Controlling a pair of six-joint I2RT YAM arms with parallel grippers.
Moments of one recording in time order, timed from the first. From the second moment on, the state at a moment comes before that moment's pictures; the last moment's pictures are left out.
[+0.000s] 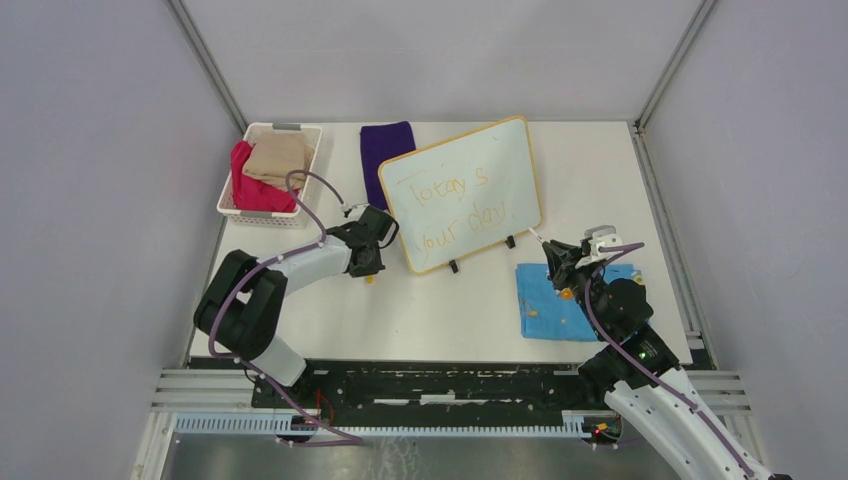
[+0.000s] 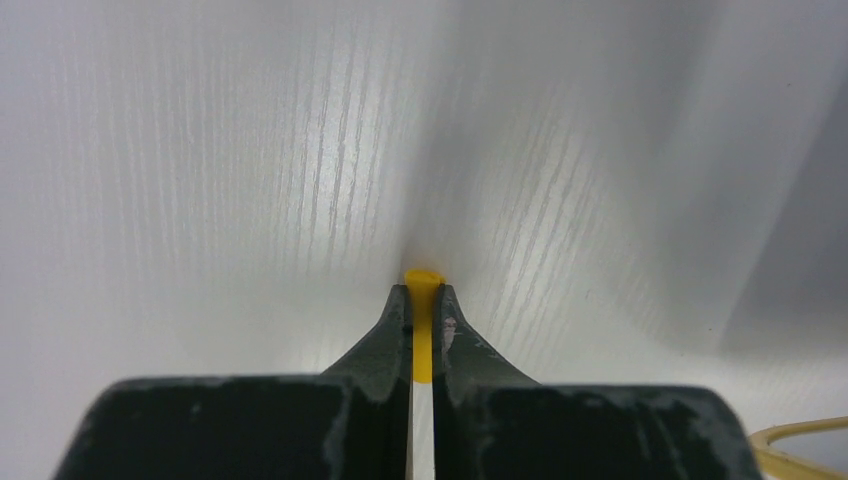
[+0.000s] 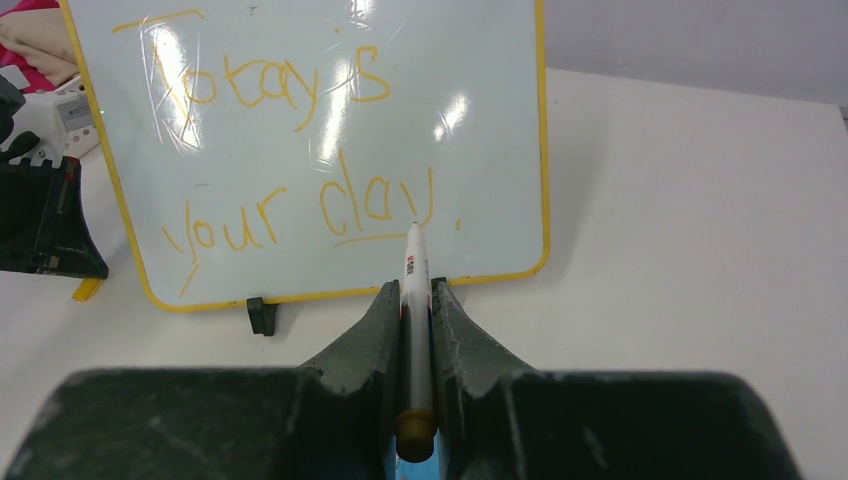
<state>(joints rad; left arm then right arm) -0.54 1.58 0.85 -0.43 -0.36 -0.66 0.55 0.32 0.37 -0.06 0.22 0.07</state>
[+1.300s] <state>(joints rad) -0.54 1.55 0.83 -0.51 -0.28 -0.61 0.55 0.32 0.37 -0.06 0.22 0.07</state>
